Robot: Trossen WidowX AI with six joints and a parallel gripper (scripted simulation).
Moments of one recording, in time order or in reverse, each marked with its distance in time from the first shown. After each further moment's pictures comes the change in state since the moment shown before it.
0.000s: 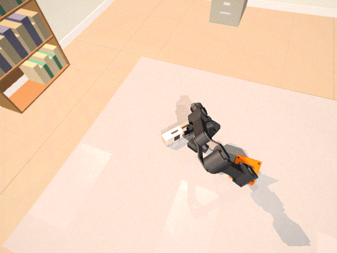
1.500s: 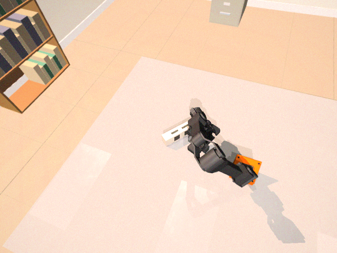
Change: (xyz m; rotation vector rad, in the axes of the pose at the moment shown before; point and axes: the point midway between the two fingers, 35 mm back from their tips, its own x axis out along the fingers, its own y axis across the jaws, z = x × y) arm 0.030 0.001 -0.002 0.010 0.017 0.010
